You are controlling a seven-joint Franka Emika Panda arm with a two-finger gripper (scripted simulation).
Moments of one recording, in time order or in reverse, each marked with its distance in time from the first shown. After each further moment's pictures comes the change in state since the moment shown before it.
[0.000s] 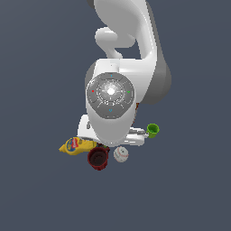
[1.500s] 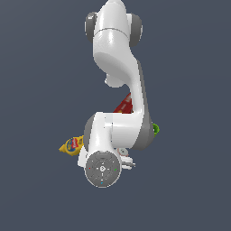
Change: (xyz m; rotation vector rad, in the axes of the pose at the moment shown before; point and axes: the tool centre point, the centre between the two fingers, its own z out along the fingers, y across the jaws) arm 0.047 0.019 0.112 -0.049 -0.175 0.076
